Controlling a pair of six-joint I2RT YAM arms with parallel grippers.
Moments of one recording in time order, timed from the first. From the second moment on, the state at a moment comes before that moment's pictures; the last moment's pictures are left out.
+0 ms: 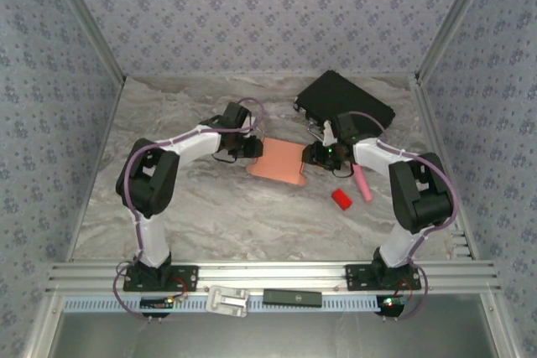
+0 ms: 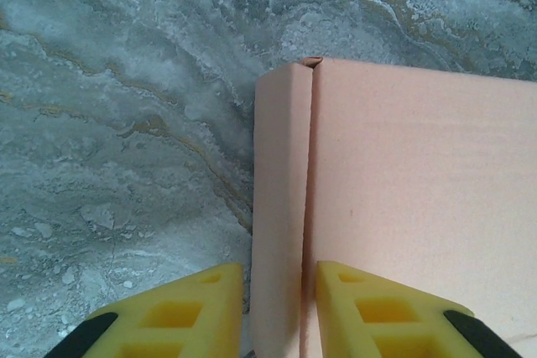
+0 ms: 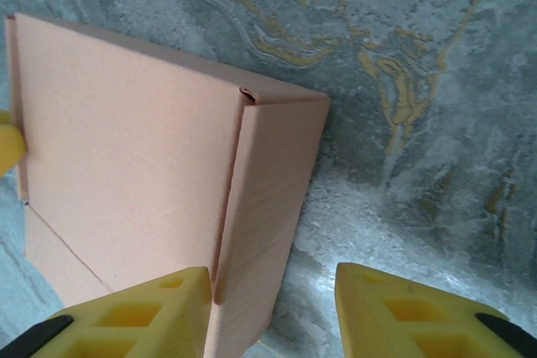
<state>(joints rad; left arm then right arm) -0.53 1.92 1.29 -0.42 0.26 -0.41 0.30 1.71 0.98 -0.32 -0.44 0.48</state>
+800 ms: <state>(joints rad) -0.50 1.90 1.22 -0.30 0.28 -0.41 0.23 1.75 0.87 -0.05 -0.75 0.56</state>
